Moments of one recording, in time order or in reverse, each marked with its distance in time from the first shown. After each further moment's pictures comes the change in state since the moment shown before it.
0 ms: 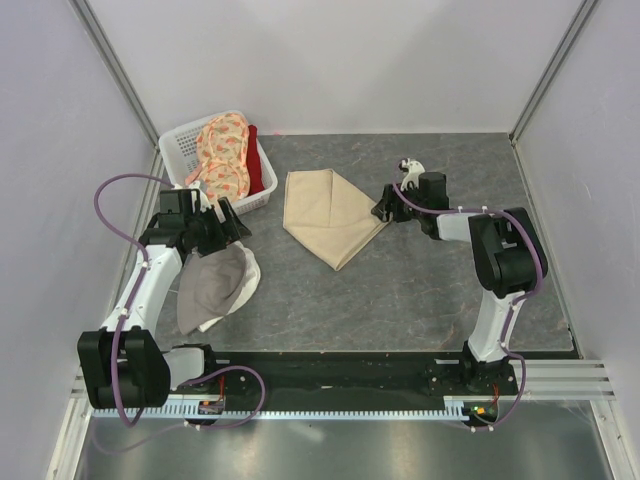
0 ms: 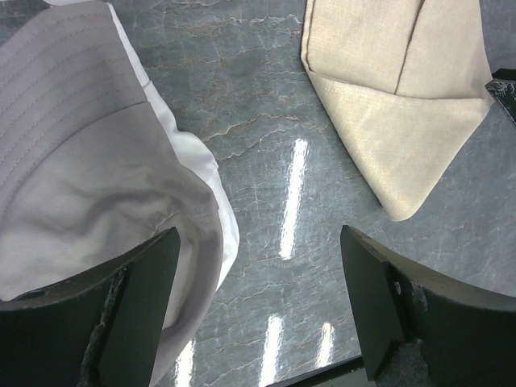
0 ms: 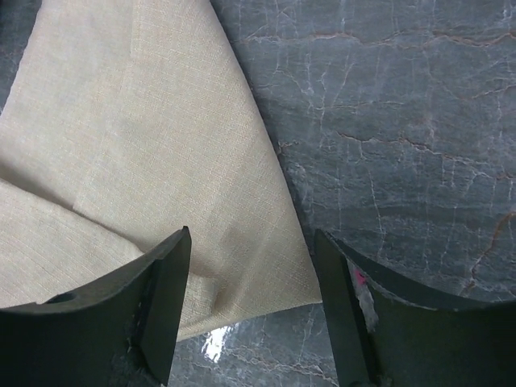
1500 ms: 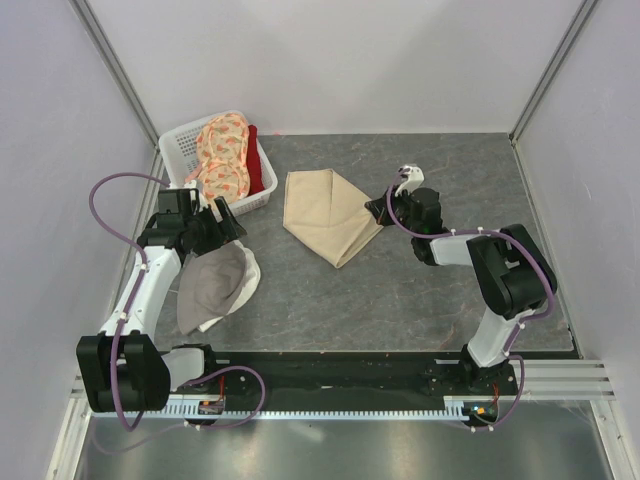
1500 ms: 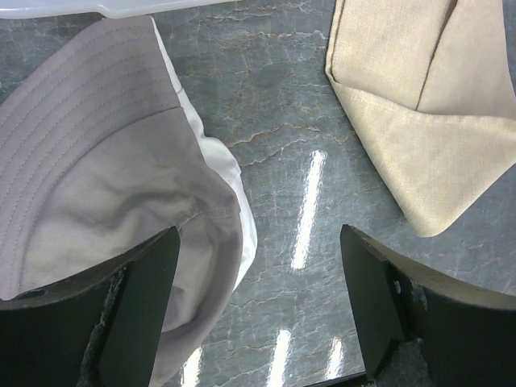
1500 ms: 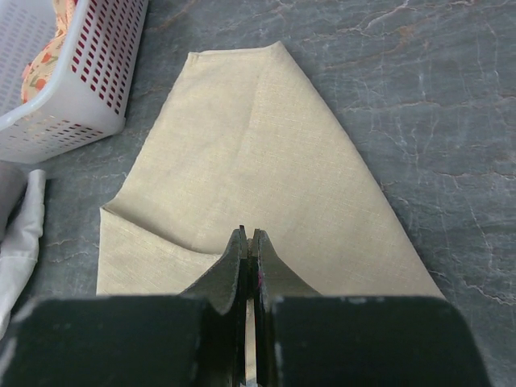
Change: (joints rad) left arm 0.000 -0.017 0.010 -0.015 -0.077 0.000; right arm 0.138 -0.157 -0.228 0.388 0.152 0.230
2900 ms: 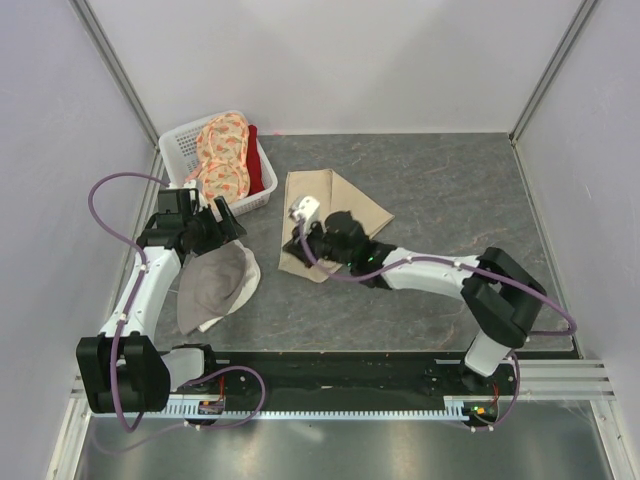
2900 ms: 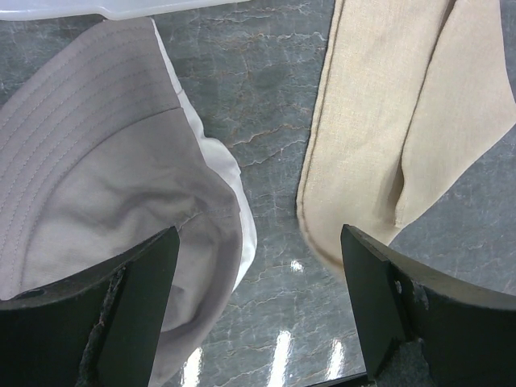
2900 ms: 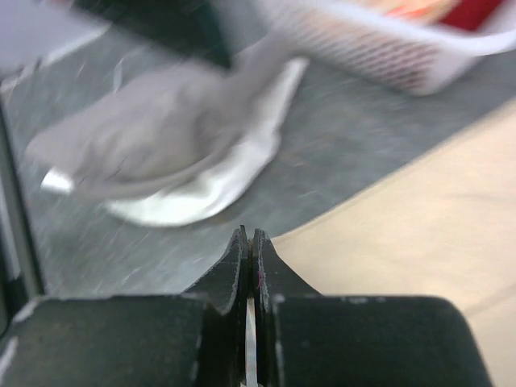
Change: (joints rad) left arm 0.000 -0.005 0.001 -0.001 -0.002 0.000; right arm 0.633 -0.072 0.239 -0.385 0.095 -0.339
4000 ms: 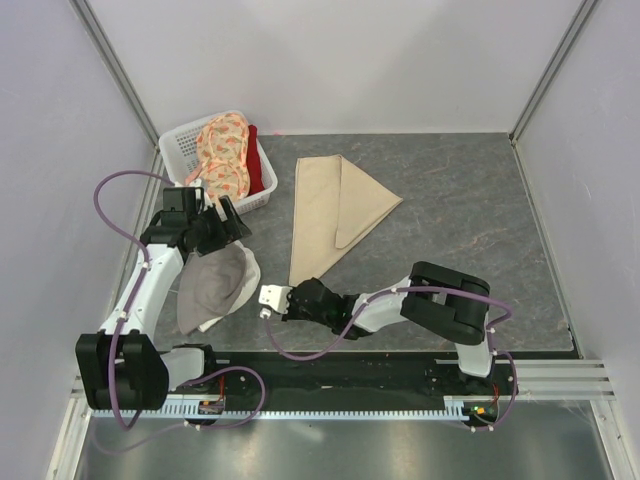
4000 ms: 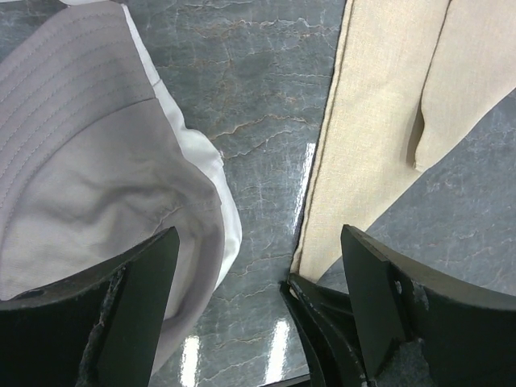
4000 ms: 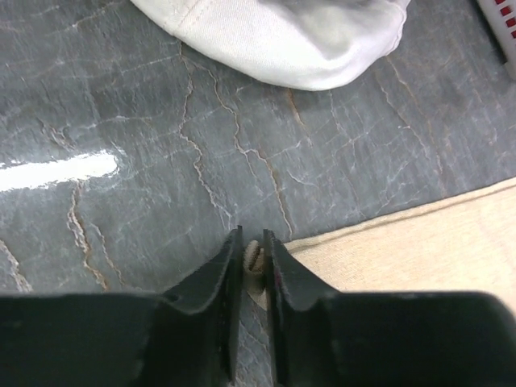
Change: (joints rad) left arm -0.040 0.013 0.022 -0.023 0.000 -0.024; right arm 0.243 0.232 -0.156 0.219 0.305 -0.518
